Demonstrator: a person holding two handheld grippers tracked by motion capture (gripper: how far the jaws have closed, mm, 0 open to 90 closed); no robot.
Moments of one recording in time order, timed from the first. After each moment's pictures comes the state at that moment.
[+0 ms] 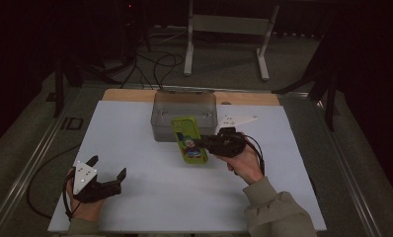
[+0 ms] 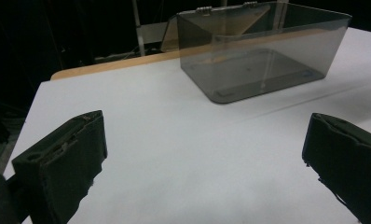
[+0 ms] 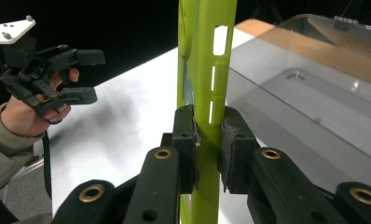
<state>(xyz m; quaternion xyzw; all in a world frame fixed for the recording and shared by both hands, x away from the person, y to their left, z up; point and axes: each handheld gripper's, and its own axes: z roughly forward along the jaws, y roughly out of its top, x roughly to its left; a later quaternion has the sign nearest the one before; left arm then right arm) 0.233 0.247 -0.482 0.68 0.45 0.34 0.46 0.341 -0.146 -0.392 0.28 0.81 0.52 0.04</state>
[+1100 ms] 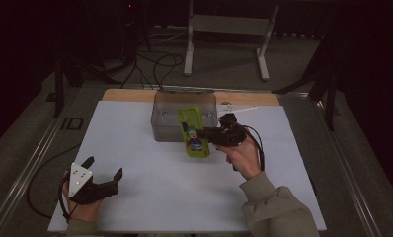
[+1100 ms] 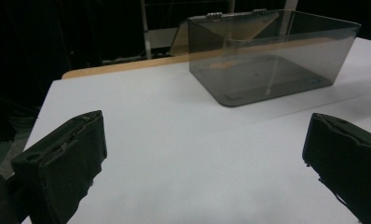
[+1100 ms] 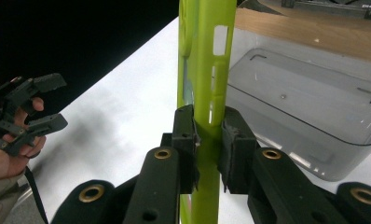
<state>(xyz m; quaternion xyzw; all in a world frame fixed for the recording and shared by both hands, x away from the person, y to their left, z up) 0.229 0.254 -0.484 0.67 0.46 0.35 0.47 0.352 -0.140 -0.370 0.40 0.79 0.47 0.04</state>
